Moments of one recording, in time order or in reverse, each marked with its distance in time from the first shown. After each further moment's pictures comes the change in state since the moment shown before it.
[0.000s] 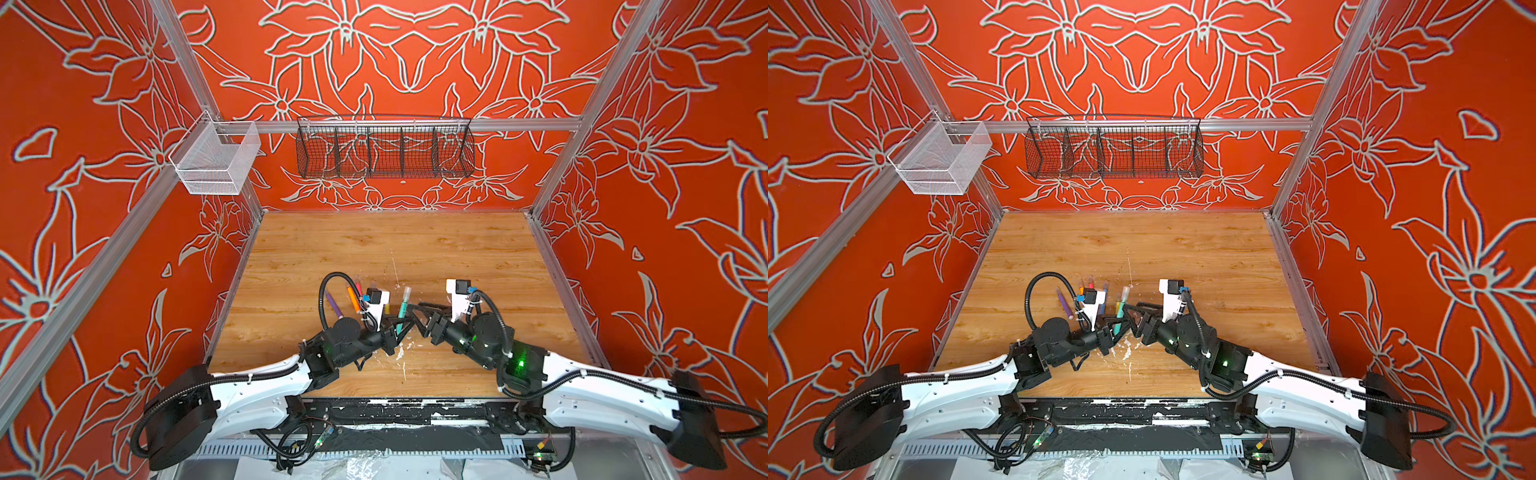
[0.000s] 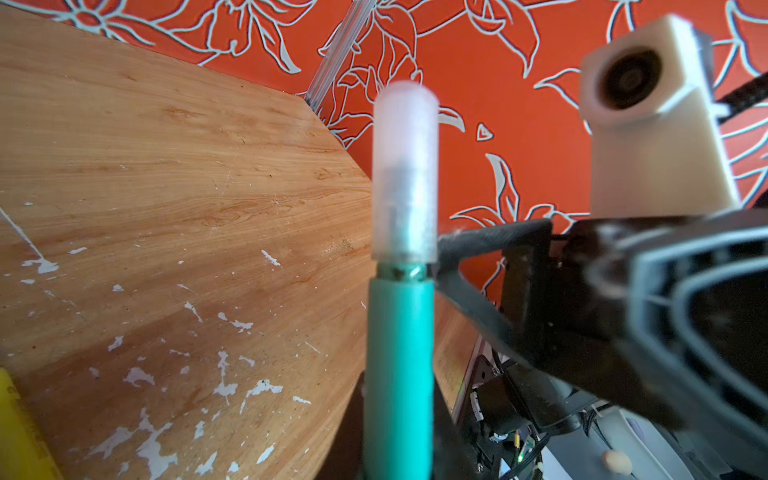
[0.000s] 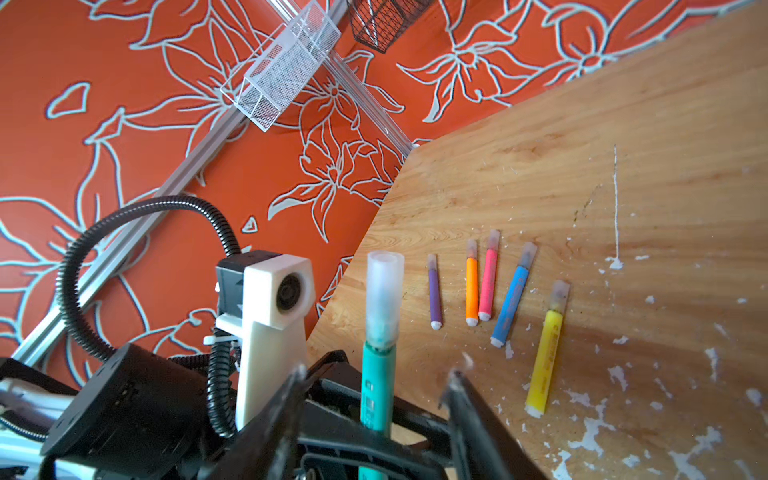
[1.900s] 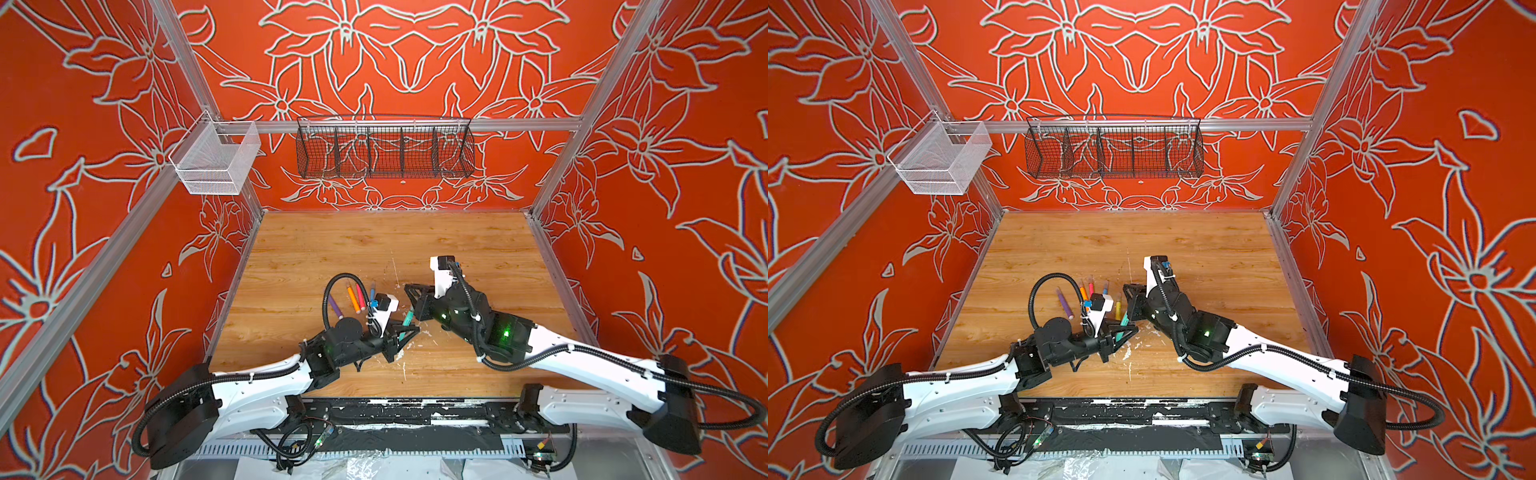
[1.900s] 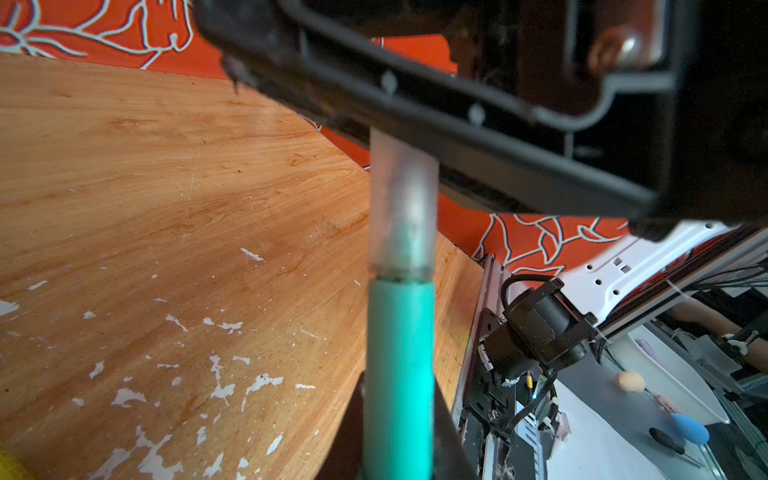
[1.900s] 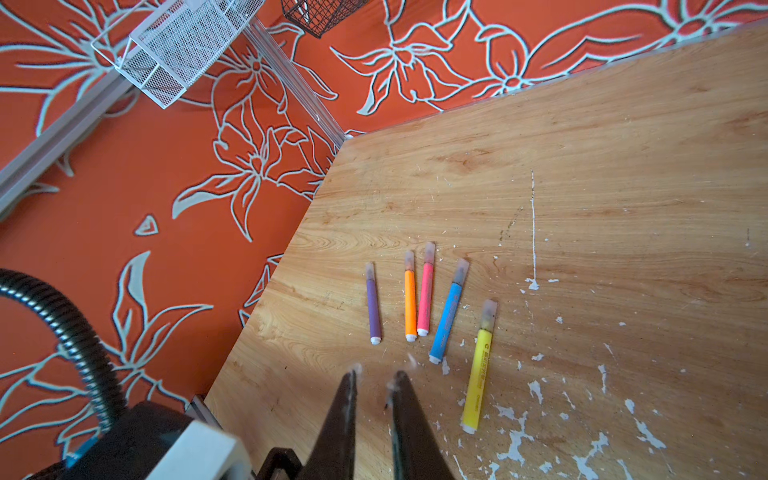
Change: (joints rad) left arm 0.000 0.011 0.002 -0.019 0.107 0.146; right arm -0.063 0.249 0.344 -0.340 0.043 -0.054
